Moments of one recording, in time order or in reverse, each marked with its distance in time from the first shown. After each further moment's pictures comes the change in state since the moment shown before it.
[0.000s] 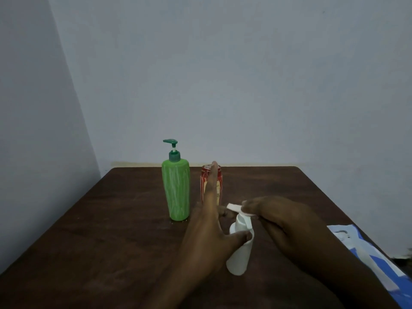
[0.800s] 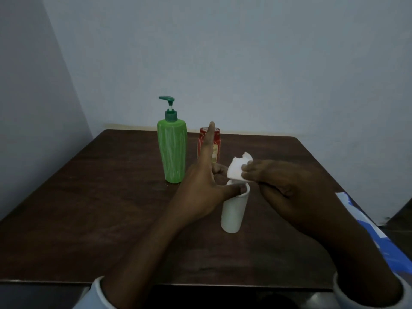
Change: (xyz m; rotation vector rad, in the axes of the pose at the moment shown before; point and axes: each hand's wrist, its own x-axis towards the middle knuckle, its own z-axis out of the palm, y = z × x) left_hand 0.024 -0.025 -0.001 -0.184 -0.093 -0.060; right_hand -0.005 -0.007 -0.013 -0.079 -0.017 -0.082
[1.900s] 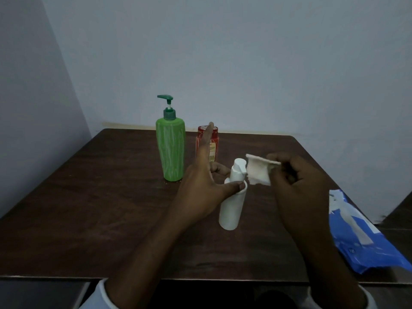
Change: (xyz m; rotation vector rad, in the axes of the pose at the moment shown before) left_hand -0.009 0.003 0.007 0.080 0.082 0.032; right_hand -0.014 -0.004 0.031 0.285 0.462 0.564
